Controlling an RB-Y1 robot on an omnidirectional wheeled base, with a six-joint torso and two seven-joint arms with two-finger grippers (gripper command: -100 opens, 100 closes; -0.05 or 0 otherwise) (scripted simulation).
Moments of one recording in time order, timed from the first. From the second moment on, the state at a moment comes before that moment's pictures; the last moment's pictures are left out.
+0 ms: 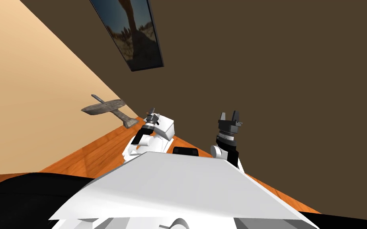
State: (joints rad) left arm 0.37 0.31 0.09 -2.17 0.19 -0.04 0.11; right arm 0.53 0.04 0.04 -2.24 -0.05 -0.59 -0.04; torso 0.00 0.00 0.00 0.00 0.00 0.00
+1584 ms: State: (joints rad) left arm 0.24 0.44 0.16 -2.05 0.34 0.43 0.10; right arm 0.53 0.04 0.04 -2.24 -0.05 -0.59 -0.04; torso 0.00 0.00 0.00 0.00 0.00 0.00
